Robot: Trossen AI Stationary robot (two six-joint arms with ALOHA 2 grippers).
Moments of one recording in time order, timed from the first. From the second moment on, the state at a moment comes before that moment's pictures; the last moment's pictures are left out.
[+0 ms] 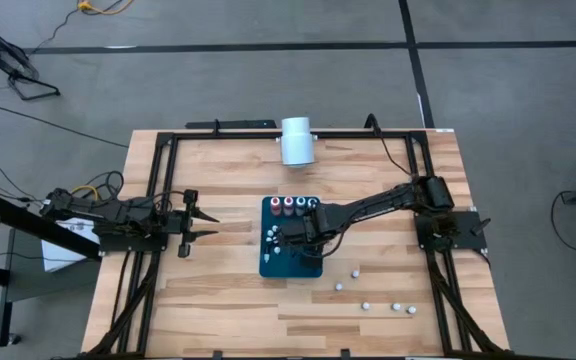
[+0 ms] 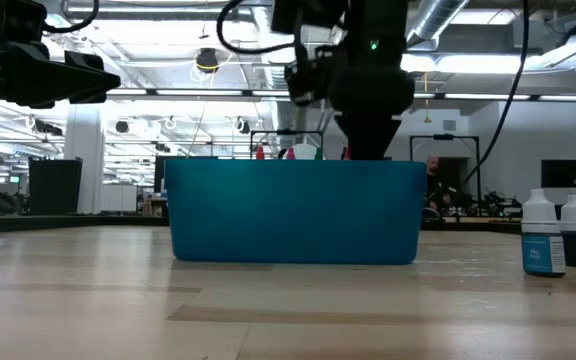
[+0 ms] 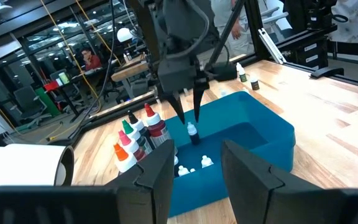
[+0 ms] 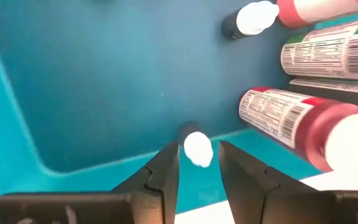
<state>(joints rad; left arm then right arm) -0.18 0.07 0.01 0.03 -0.09 0.36 0.18 2.03 1.58 -1.04 0.16 0.30</state>
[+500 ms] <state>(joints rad) -0.18 0.07 0.01 0.03 -0.09 0.36 0.23 1.86 1.58 -1.24 0.27 0.41</state>
